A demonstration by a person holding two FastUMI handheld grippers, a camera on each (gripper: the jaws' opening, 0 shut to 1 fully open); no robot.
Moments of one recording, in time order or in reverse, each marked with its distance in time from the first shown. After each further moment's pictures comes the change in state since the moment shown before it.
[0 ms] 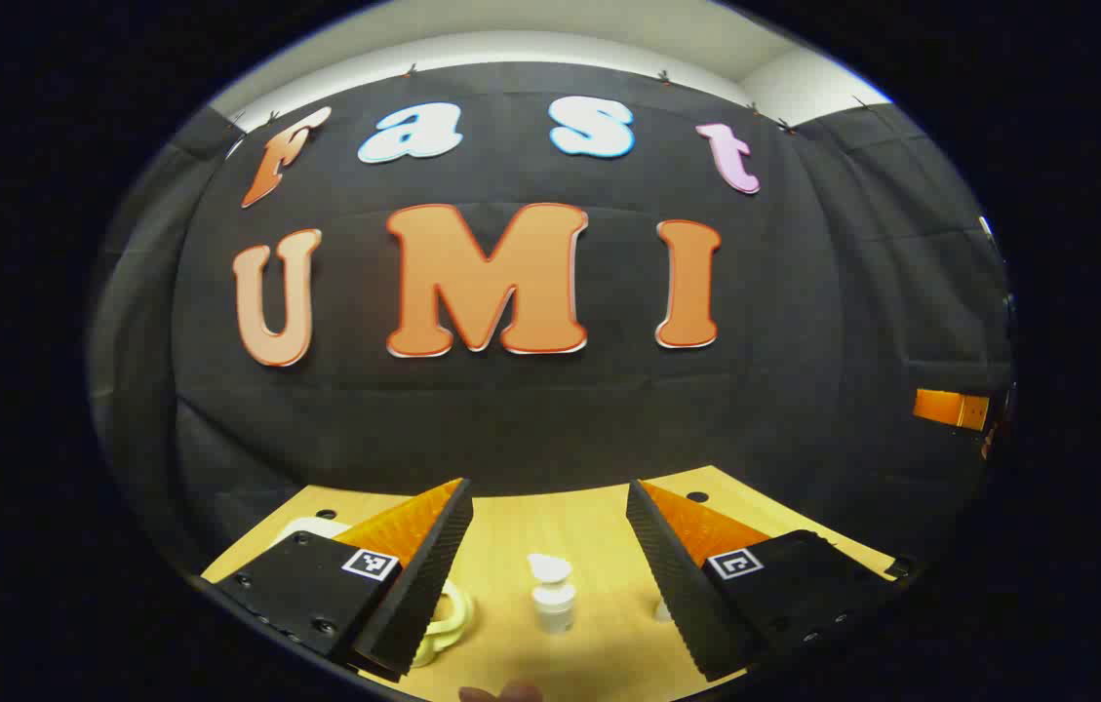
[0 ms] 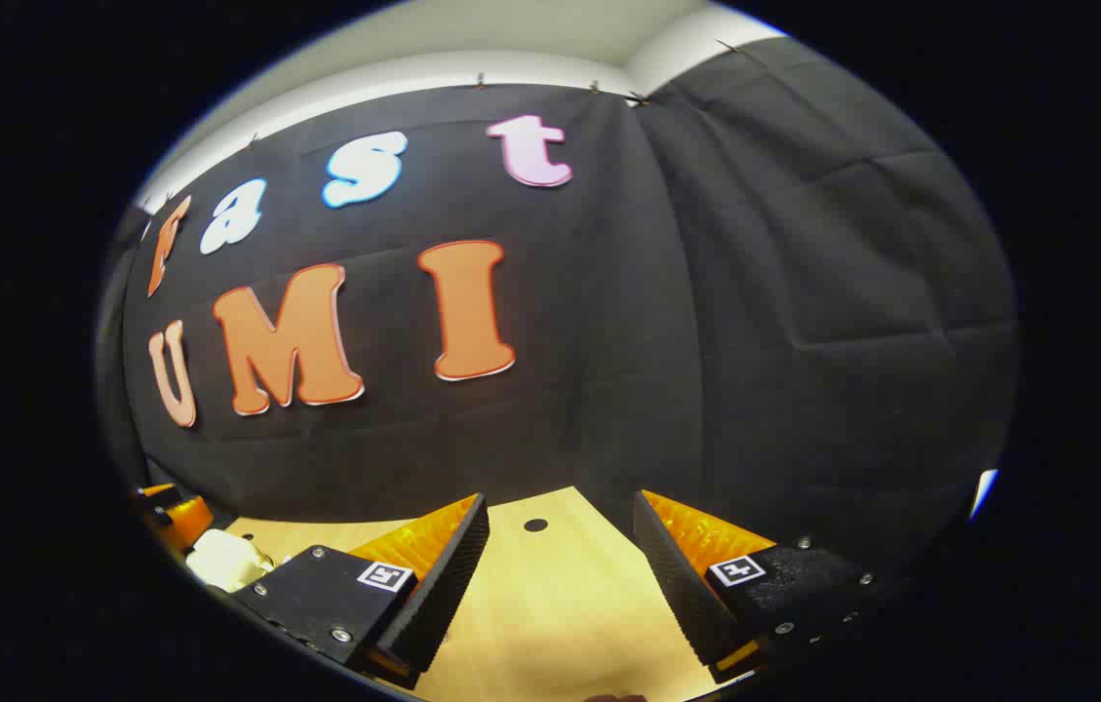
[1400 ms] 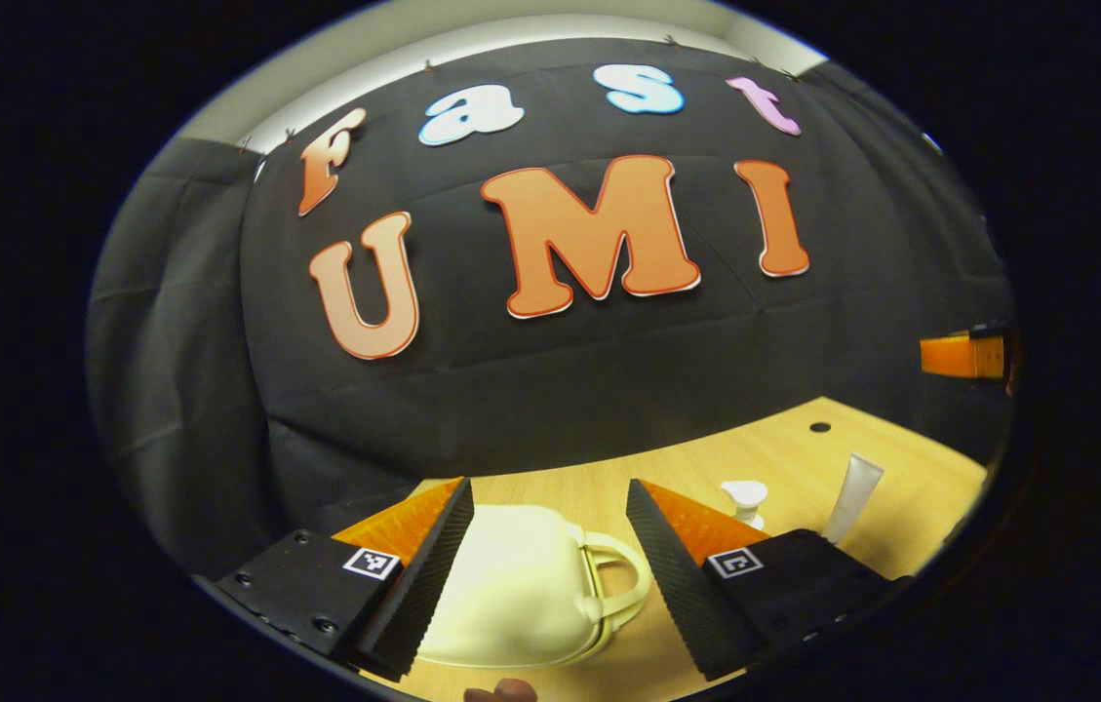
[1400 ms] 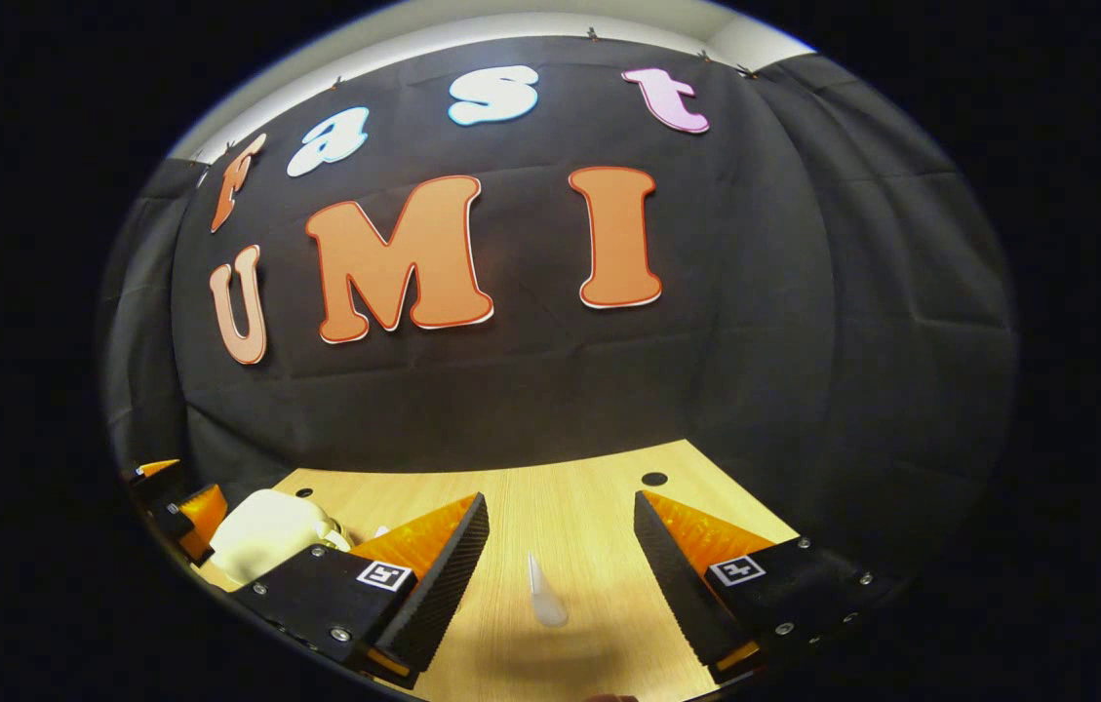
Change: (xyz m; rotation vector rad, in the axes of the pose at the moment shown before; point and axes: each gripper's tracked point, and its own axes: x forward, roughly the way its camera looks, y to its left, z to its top) left arm -0.007 0.109 -0.061 0.269 0.083 0.211; right arm 0.014 0.144 -0.079 -0.044 0.176 0.206
